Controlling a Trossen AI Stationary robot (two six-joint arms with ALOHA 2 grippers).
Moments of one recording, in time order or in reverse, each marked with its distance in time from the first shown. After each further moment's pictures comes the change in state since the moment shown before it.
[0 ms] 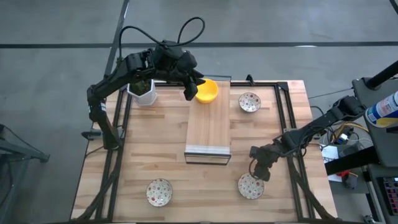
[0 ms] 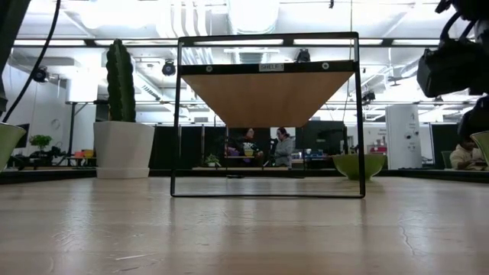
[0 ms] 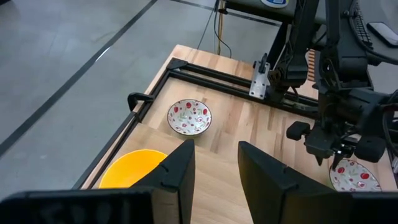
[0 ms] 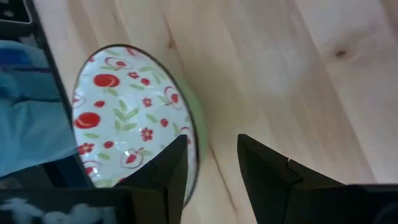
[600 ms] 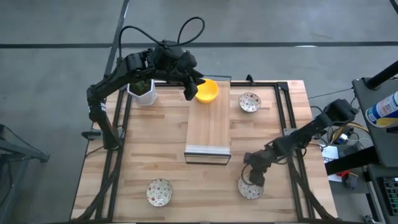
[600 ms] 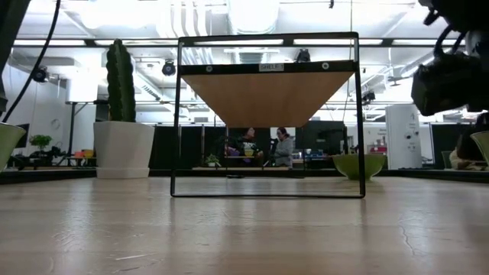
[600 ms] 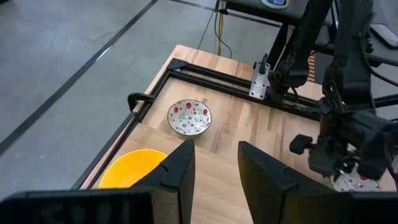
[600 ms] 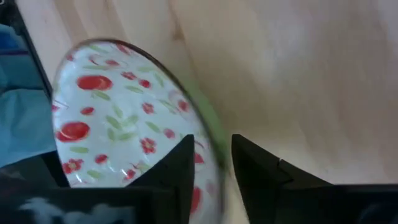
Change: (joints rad) left arm 0.001 -0.001 0.000 0.000 0.000 -0.005; right arm 0.011 0.227 0.047 0.137 -0.058 -0.005
